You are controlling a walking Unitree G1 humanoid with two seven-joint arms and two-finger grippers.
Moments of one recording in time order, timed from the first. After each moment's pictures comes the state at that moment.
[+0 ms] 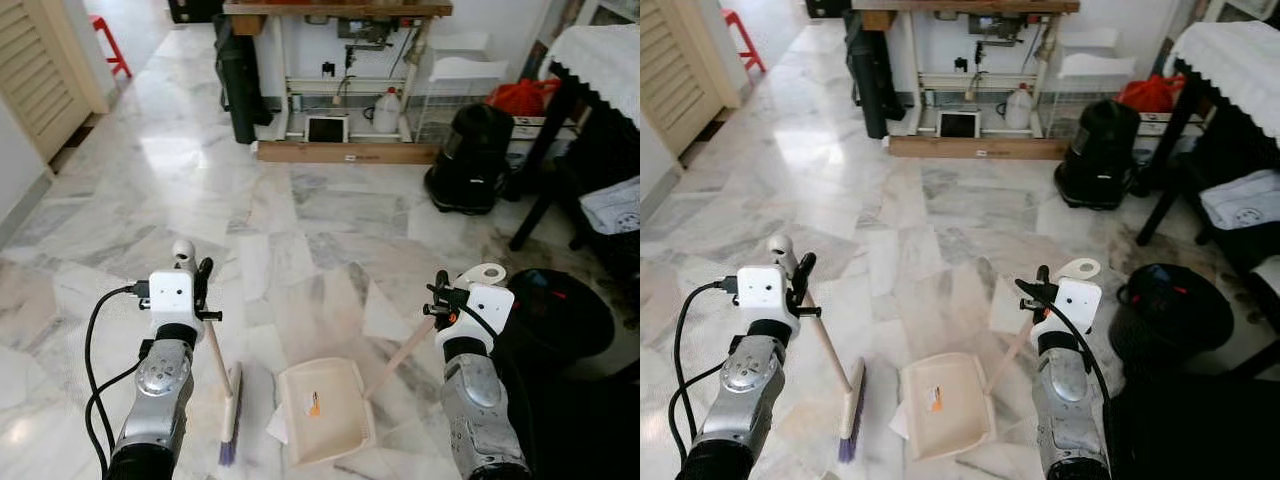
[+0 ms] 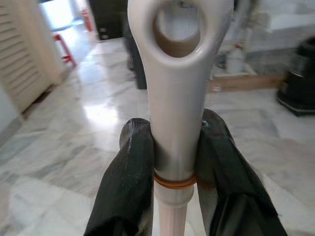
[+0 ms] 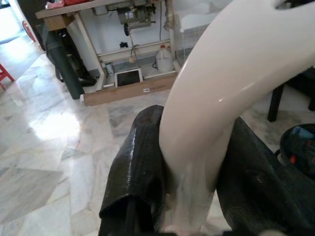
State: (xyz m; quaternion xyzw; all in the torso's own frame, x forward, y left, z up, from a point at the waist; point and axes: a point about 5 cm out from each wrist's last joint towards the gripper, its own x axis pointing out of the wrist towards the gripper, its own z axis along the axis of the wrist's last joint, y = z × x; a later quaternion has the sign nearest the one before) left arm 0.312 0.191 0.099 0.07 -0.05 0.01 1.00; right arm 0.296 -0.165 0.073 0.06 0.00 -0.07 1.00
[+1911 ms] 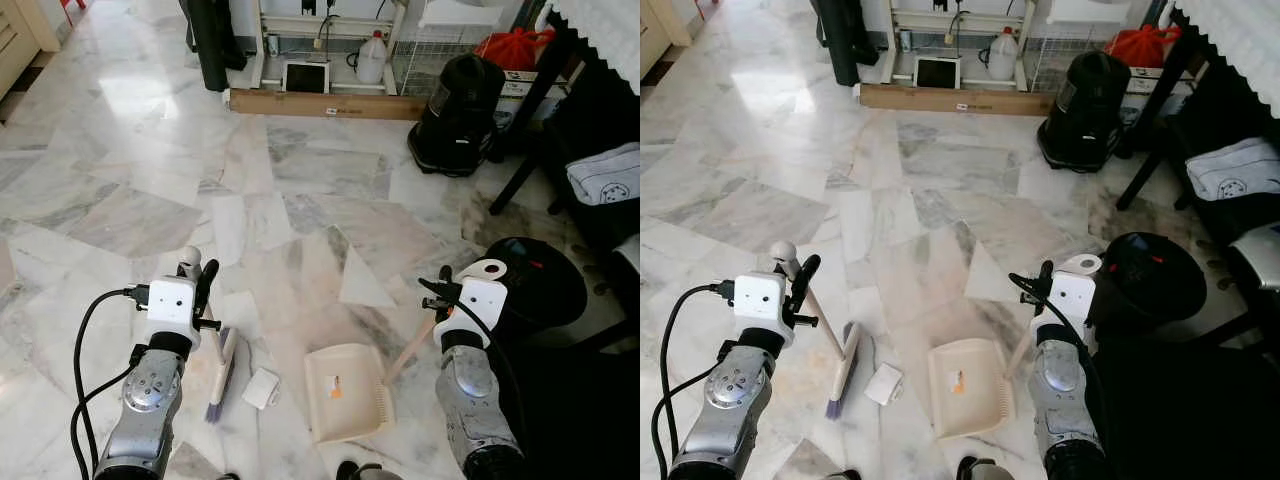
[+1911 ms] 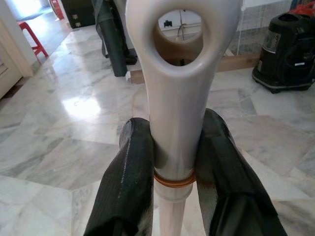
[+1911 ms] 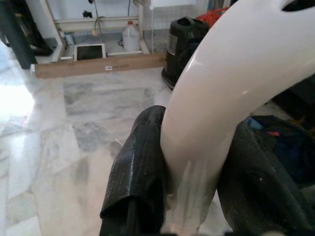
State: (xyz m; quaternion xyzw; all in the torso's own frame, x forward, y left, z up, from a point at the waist) left arm 0.288 0.195 0.108 0.10 -0.09 -0.01 0.99; right arm 0.307 -0.171 0.070 0.00 -0.01 -0.11 0.99
